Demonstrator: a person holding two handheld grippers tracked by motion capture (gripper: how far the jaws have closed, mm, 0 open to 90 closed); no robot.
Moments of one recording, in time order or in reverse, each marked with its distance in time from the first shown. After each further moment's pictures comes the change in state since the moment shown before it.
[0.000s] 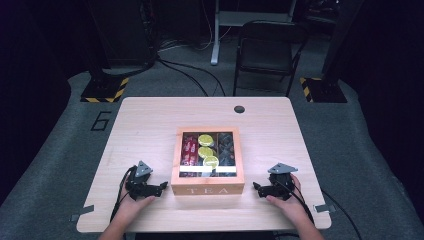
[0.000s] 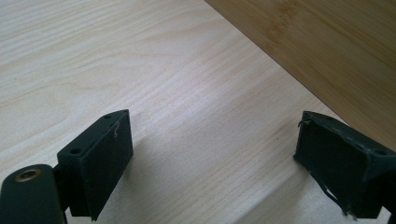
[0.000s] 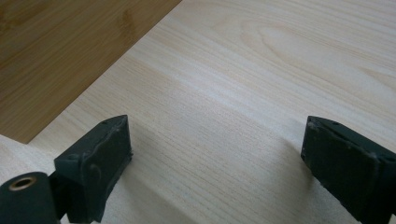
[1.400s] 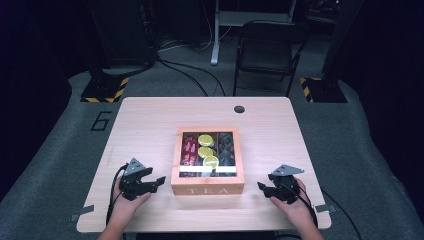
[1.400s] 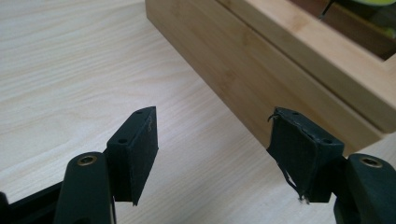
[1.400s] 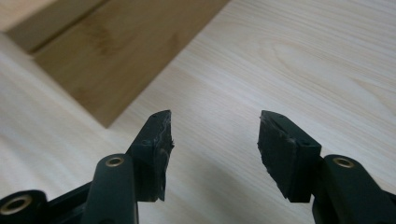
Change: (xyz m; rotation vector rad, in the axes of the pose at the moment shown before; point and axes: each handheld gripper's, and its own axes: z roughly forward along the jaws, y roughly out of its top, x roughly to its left) left arm -0.010 0.020 -0.043 -0.106 -0.061 -0.087; right arm 0.014 0.012 -0.040 0.009 0.044 -0.015
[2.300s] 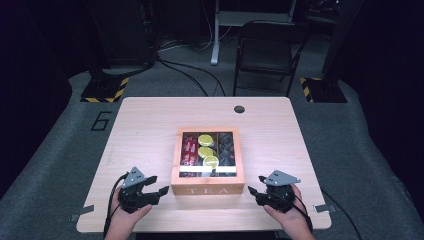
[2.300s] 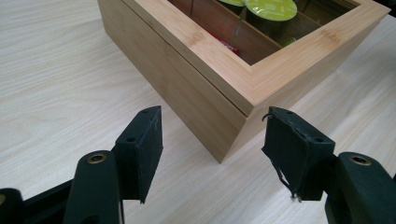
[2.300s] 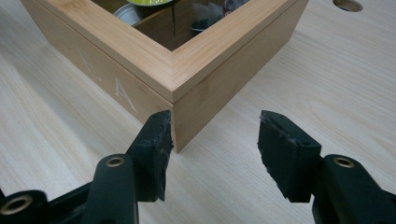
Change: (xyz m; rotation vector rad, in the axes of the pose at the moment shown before) left arm -0.039 0.001 -0.030 -0.025 -0.077 0.037; right arm 0.047 0.015 -0.029 -0.112 0.031 -0.126
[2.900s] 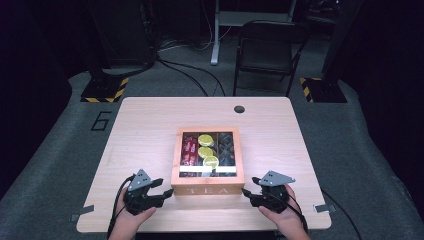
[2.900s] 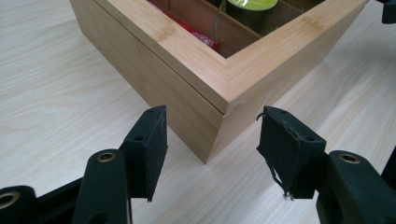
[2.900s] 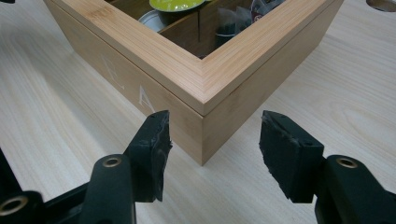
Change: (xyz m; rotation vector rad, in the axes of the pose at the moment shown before) left arm -0.009 -0.002 0.010 0.023 -0.043 0.043; right arm 0.007 0.001 0.012 -0.023 0.075 0.018
